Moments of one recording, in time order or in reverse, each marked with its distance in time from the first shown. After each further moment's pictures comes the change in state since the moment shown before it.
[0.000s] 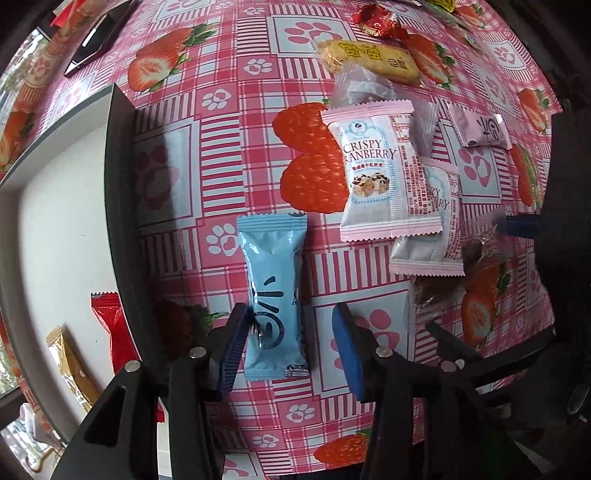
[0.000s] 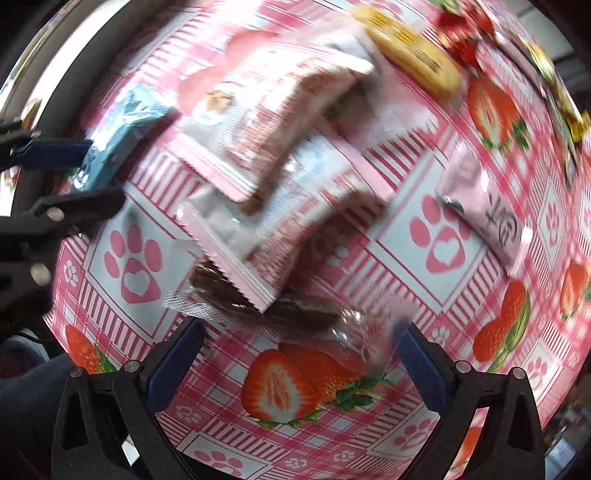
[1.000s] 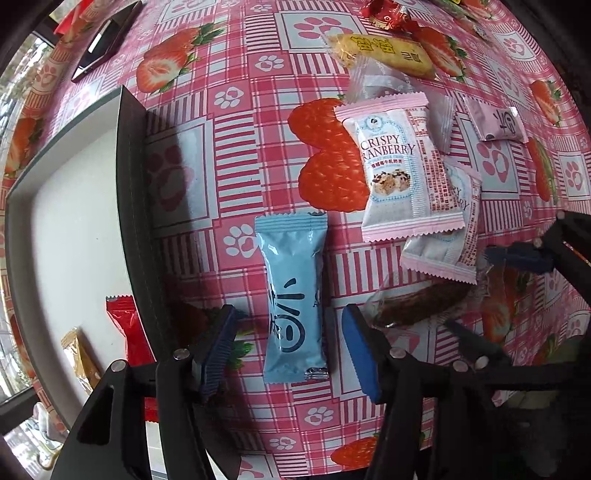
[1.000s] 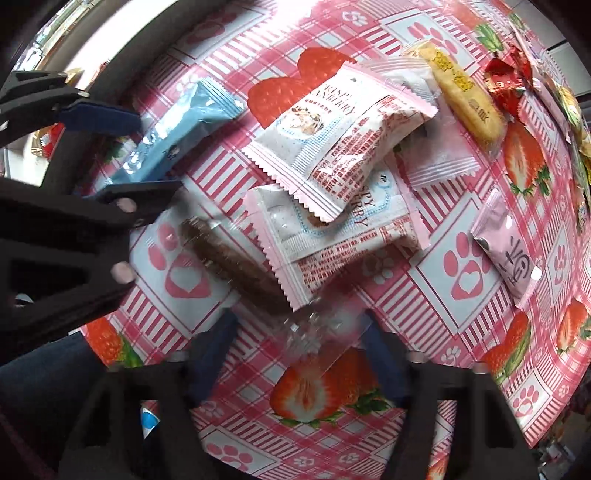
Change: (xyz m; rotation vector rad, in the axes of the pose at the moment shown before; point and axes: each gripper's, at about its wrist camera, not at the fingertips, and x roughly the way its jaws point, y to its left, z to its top) left arm 0.008 -0.007 0.002 0.023 0.002 0.086; right arm -0.012 0.081 0.049 -0.090 -0.012 0.040
